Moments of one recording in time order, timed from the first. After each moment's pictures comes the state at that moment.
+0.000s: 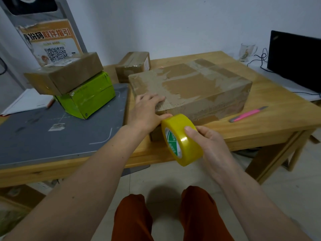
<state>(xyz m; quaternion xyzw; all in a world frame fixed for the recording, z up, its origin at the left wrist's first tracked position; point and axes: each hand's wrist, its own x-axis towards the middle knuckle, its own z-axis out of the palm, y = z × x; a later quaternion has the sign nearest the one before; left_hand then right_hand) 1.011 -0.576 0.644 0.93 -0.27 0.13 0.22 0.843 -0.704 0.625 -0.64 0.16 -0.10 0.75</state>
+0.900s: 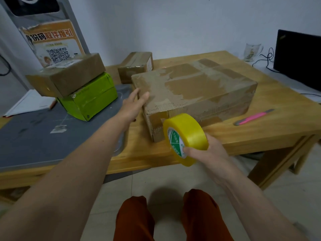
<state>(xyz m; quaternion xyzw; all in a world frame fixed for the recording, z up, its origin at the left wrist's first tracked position) 1.056 -0.547 0.655 0.85 -0.08 -0.08 0.51 0.855 -0.715 0.602 -0.70 0.11 -0.06 0.70</state>
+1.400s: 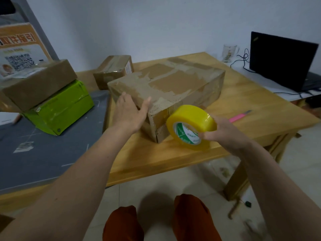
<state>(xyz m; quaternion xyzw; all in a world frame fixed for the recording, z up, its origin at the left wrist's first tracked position) 1.056 -0.612 0.642 0.94 -0.16 0.09 0.27 0.881 -0.821 0.635 -0.80 0.10 -0.07 0.59</state>
